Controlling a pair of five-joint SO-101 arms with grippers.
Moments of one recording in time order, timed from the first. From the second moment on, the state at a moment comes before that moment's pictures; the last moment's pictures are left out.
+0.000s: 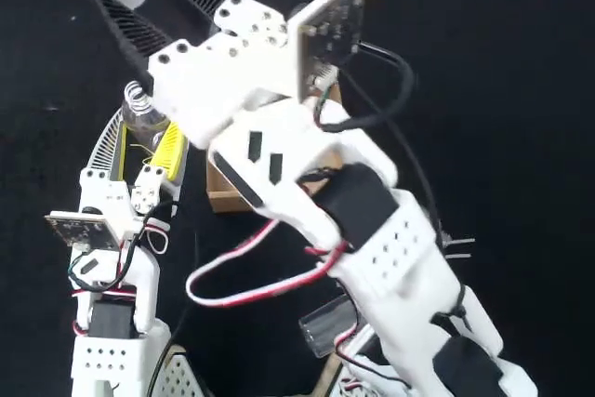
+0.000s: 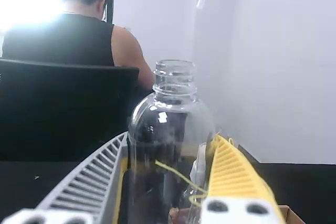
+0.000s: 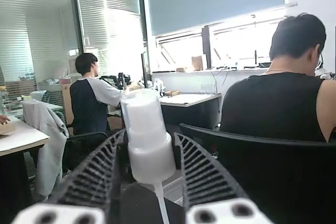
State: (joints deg) left arm -2.9 -104.0 96.0 0.4 3.3; right arm -45.4 -25.6 -4.7 24.7 -6.3
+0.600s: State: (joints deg) left arm -2.9 -104.0 96.0 0.4 3.3; right arm -46.7 -24.2 -0.2 29.1 -6.3
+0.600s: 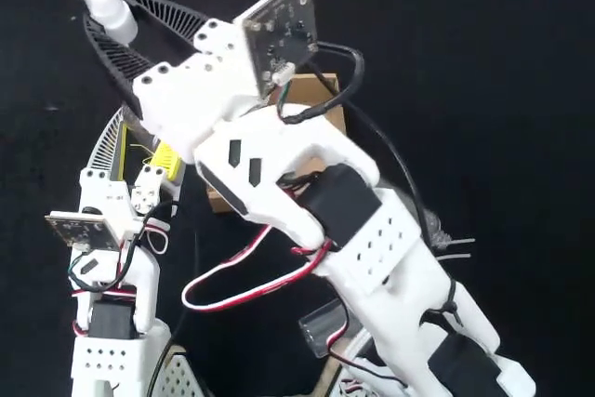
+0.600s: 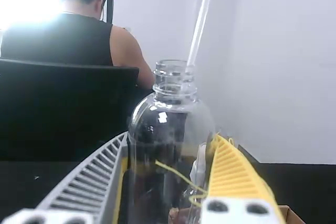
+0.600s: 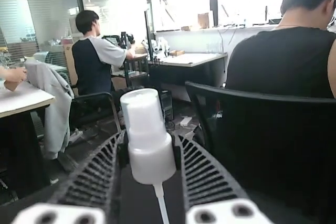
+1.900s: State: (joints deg) left arm -2.9 -104.0 96.0 0.4 3.3; right arm -21.9 -49.4 3.6 60.2 -6.3
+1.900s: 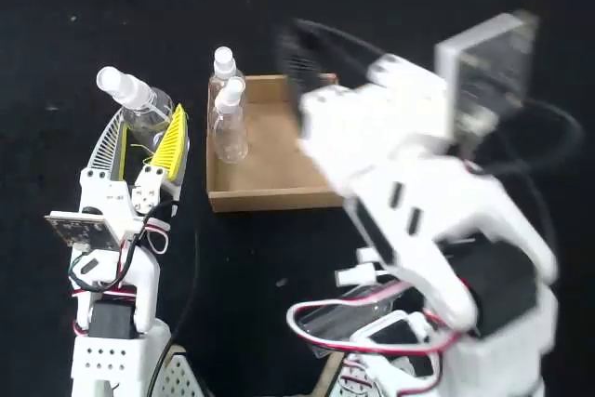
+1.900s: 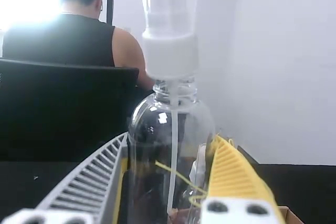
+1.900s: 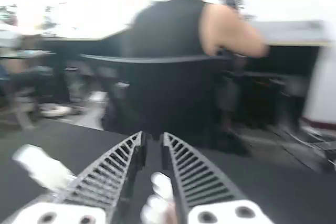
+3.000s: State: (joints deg) left arm -1.3 -103.9 96.0 -1.6 3.3; right arm 7.2 -95.4 83.2 42.2 -7.3
